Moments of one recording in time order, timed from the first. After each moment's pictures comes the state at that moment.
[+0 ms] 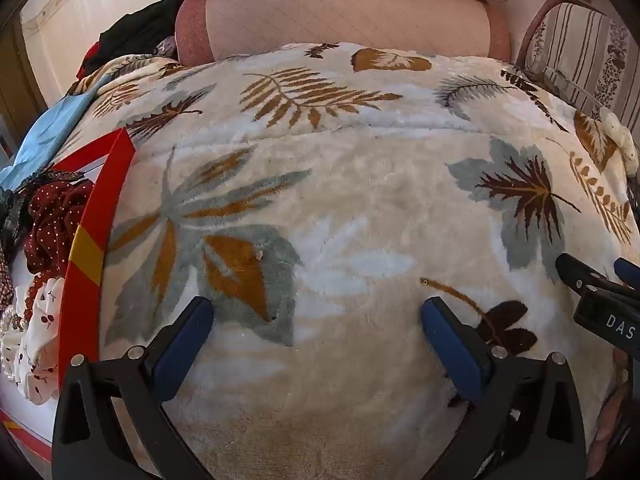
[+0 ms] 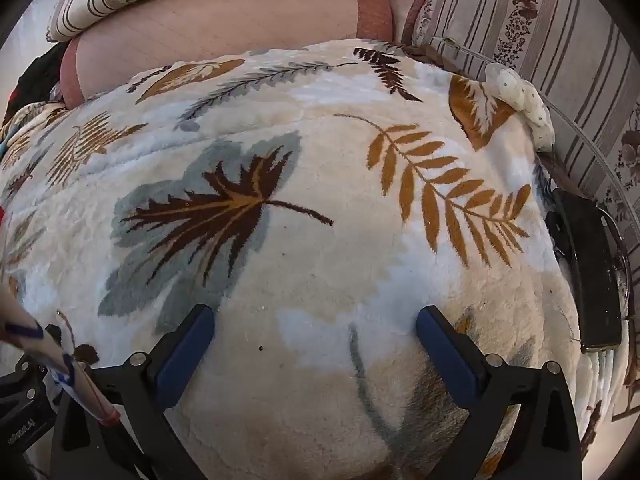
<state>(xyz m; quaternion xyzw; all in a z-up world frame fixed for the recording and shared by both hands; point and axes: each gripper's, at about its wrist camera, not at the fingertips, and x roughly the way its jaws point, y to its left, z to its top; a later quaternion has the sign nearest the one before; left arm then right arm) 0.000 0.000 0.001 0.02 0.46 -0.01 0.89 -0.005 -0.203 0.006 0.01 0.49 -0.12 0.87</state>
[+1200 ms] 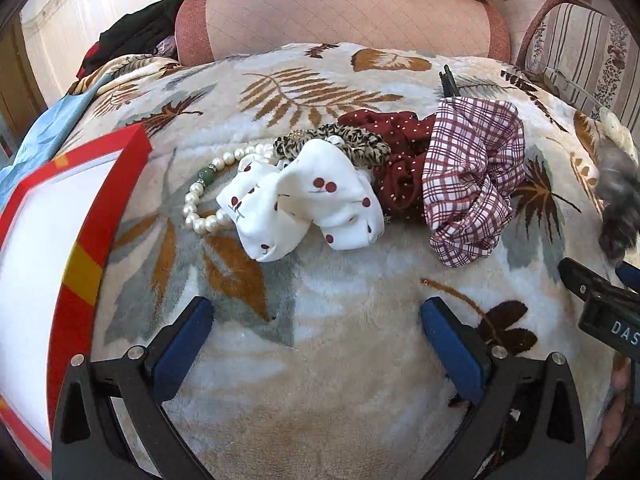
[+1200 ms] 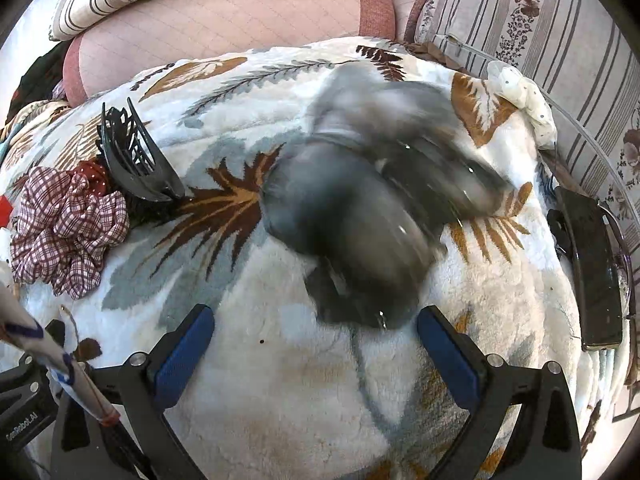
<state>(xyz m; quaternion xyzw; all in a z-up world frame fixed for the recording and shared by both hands) -0.003 0.000 0.000 0.02 0.47 -0.01 0.88 -0.006 -0.203 0.010 0.03 0.49 -0.11 0.86</state>
